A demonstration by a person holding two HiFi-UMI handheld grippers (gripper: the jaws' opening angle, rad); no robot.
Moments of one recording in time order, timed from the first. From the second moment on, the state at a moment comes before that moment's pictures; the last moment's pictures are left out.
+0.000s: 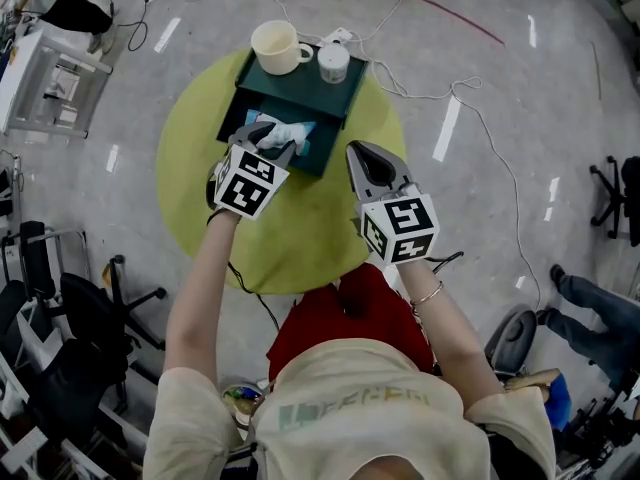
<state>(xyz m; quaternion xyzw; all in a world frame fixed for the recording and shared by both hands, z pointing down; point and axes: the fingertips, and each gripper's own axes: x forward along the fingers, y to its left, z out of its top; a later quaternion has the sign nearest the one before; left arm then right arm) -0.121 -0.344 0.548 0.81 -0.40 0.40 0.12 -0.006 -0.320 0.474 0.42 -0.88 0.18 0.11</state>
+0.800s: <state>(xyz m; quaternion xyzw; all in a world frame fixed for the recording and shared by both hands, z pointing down) -0.113 -0.352 0.575 0.81 -0.27 0.51 0.08 -0.005 -0.328 0.489 0.42 -0.88 0.19 0.13</state>
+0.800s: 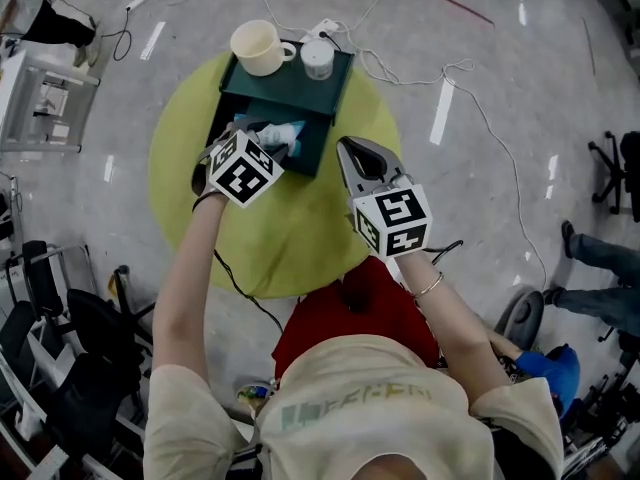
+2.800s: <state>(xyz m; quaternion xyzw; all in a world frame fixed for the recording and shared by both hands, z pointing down) -0.105 -0.355 0.615 0.78 -0.15 0.60 0.08 -0.009 -0.338 0.522 0.42 -0.87 0.23 0.16</state>
